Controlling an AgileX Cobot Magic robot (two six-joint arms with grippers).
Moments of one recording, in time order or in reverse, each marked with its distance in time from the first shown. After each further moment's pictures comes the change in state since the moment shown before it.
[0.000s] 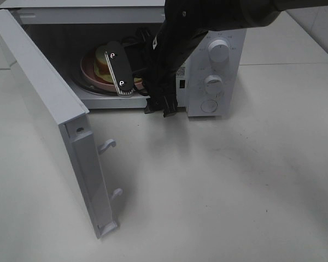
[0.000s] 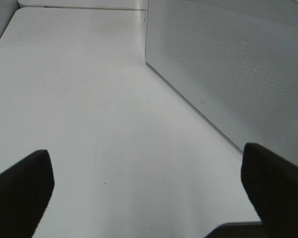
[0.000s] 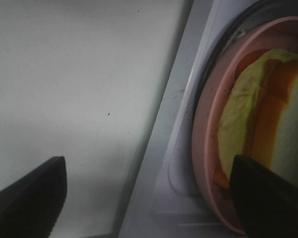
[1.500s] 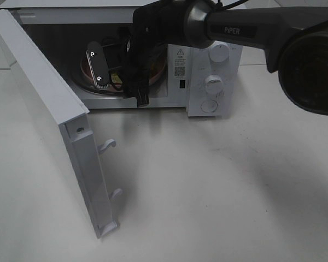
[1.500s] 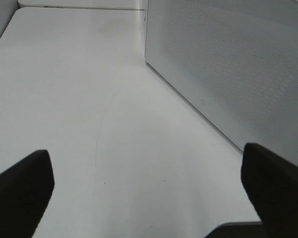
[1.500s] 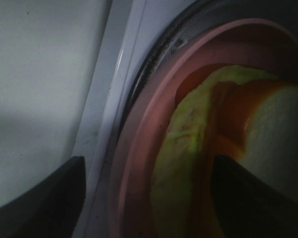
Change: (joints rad) left arm 0.000 0.000 0.000 0.000 0.000 0.000; right arm 0.000 0.324 -0.451 -0.051 0.044 0.055
